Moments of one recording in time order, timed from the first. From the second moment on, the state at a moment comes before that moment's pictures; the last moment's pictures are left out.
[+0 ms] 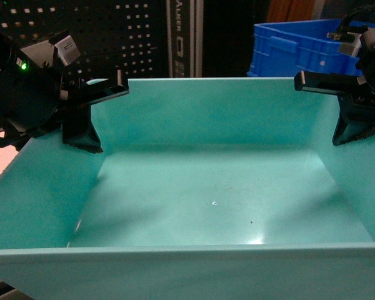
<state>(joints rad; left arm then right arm) -0.25 1.68 1.13 -0.34 0.11 -0.37 0.22 1.84 1.43 -0.68 0.04 0.32</state>
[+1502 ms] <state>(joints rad) -0.26 1.68 1.13 -0.33 0.11 -0.37 0.21 1.84 1.43 -0.68 0.04 0.32</state>
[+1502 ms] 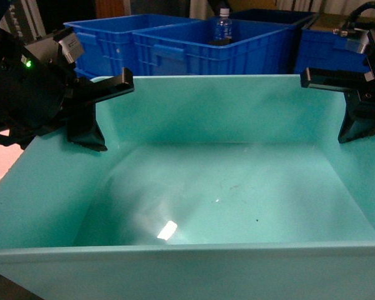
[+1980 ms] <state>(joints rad) -0.25 1.68 1.13 -0.34 0.11 -0.37 0.22 1.84 1.43 -0.68 0.04 0.32</state>
